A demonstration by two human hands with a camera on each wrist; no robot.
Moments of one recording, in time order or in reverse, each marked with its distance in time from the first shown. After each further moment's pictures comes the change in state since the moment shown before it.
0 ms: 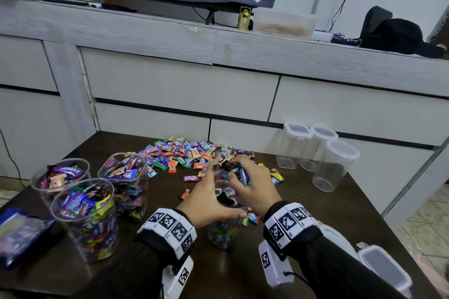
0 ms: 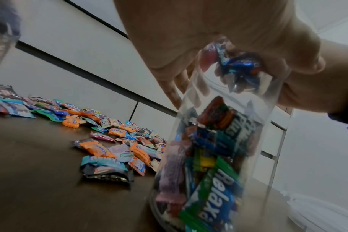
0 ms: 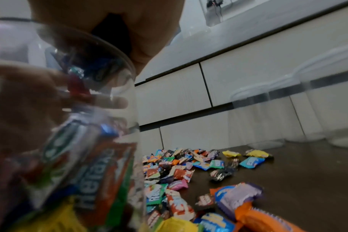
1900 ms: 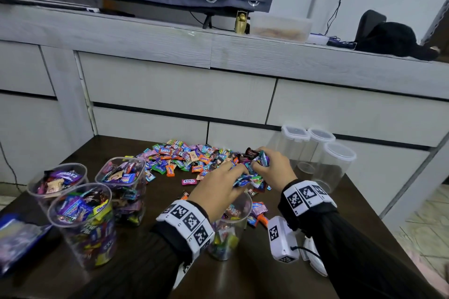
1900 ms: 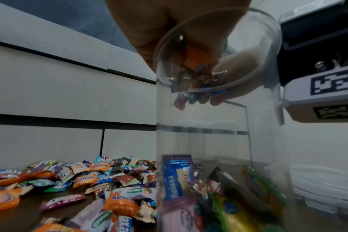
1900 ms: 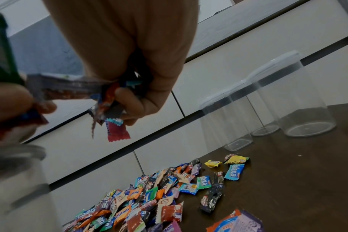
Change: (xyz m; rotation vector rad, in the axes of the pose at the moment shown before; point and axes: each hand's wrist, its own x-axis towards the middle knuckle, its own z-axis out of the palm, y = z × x) left_hand 0.018 0.048 0.009 0.584 0.090 0.256; right_hand 0.028 0.029 -0.042 -0.170 -0.017 0.365
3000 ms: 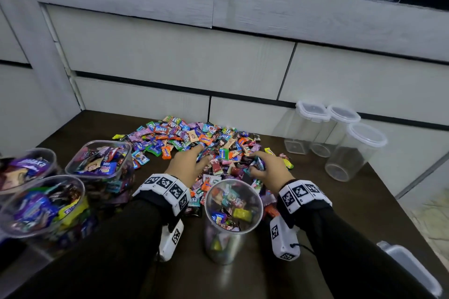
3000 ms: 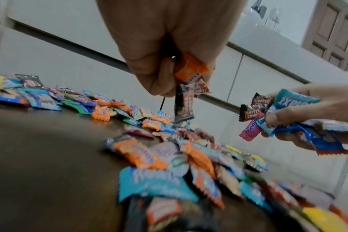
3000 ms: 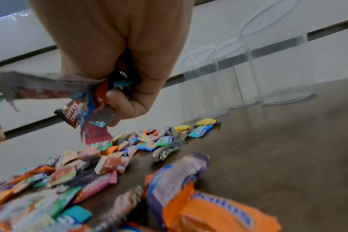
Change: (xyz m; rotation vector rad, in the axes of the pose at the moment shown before) left_hand 0.028 -0.115 0.025 0.048 -0.117 -0.500; right_hand 0.023 0.061 0.063 -0.080 -0.270 0.087
